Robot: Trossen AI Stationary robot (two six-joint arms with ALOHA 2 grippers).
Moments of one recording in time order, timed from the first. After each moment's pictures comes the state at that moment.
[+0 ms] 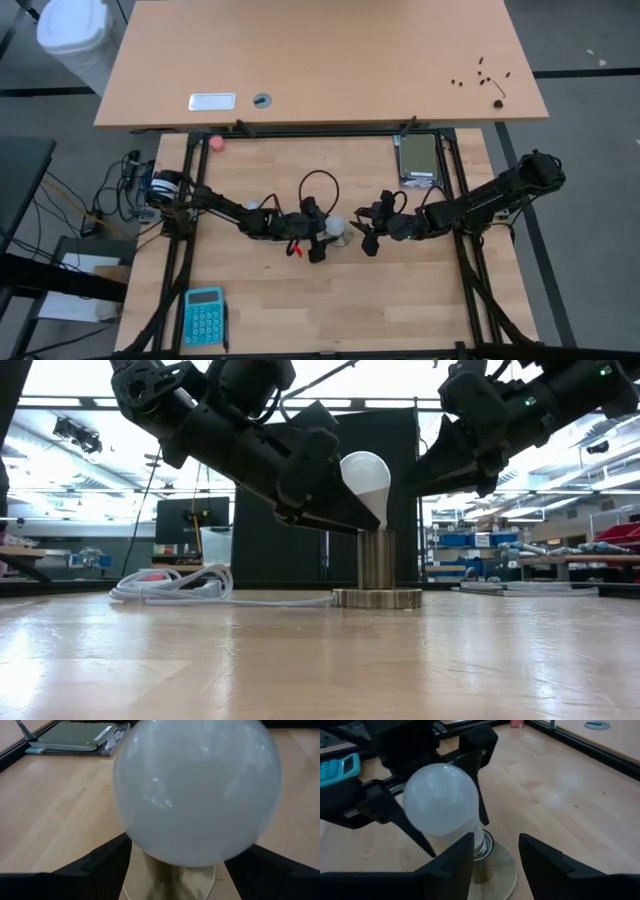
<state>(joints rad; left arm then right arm) -0.13 1.82 0.87 0.49 -0.31 -0.11 0.27 1.34 0.57 0.21 0.58 0.44</state>
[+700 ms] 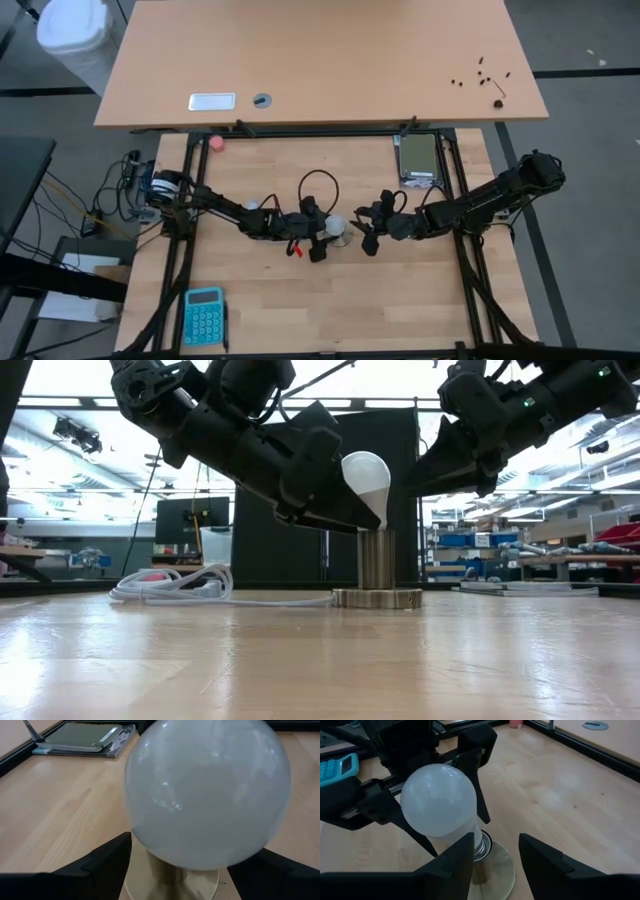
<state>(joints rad) -0.14 1.82 0.87 0.50 -0.33 -0.12 0.27 1.34 0.57 0.21 0.58 0.44</state>
